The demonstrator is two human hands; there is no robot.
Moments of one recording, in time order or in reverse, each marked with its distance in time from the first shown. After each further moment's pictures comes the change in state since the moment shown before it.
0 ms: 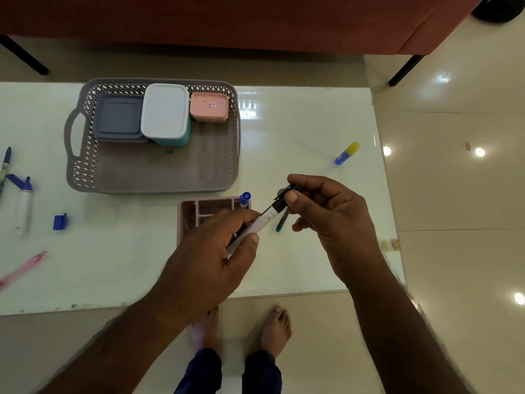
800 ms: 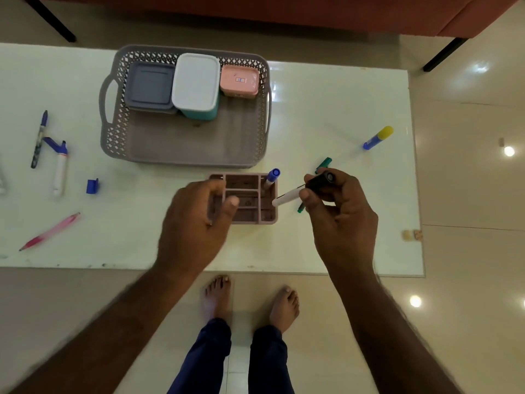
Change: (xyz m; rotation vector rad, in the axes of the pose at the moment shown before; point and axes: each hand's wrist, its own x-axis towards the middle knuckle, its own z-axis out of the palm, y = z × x) left_hand -0.015 -0.069 -0.007 0.146 0.385 -0.131; right_hand -0.024 0.045 0.031 -0.482 0.259 -0.239
